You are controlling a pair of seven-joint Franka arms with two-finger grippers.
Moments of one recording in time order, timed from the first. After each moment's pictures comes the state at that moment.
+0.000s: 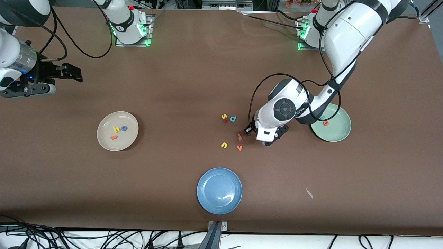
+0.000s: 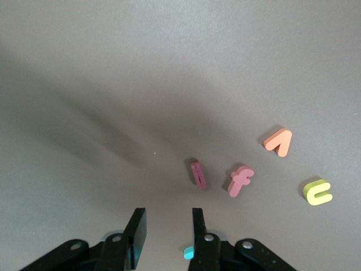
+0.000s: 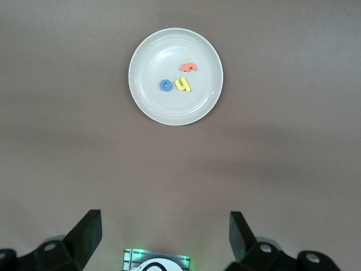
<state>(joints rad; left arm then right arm) -0.02 0.76 -0.61 -1.64 0.21 2.23 -1.33 0.16 -0.01 -0.13 -1.77 -0.02 1.57 -0.10</state>
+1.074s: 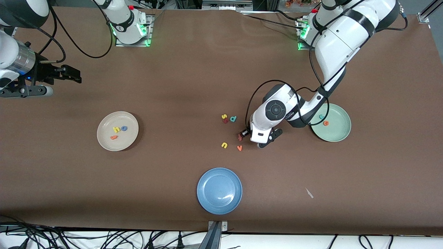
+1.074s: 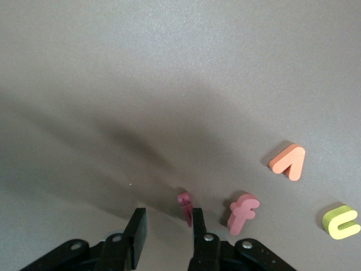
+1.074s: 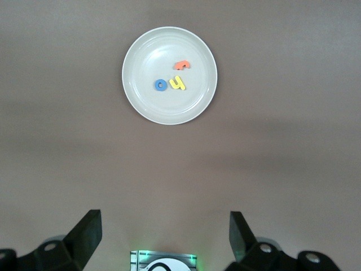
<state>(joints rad) -0.07 0.84 -0.56 -1.64 0.29 2.36 -1.35 0.16 -0.01 -0.13 -1.76 -0.02 1.57 -0.05</state>
